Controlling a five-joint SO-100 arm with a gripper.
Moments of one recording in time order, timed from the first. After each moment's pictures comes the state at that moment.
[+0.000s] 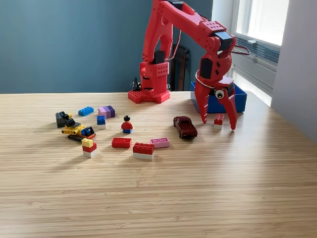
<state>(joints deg) -38.2 76.1 96.6 63.0 -12.4</state>
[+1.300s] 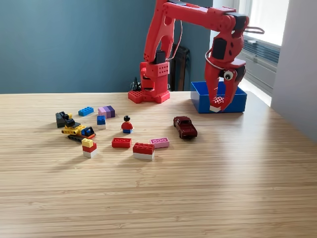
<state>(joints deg) -41.4 78.3 78.0 83.8 -2.4</state>
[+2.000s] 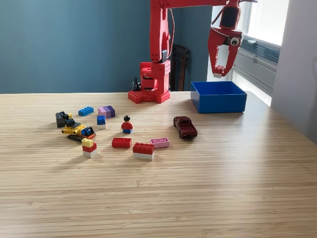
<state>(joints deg) -65.5 92.5 84.0 96.7 5.0</state>
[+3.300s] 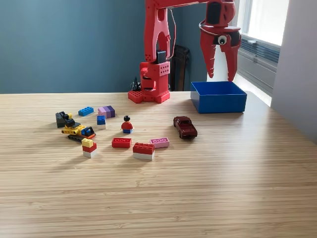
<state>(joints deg) -42.5 92.5 78.5 95.4 3.8</state>
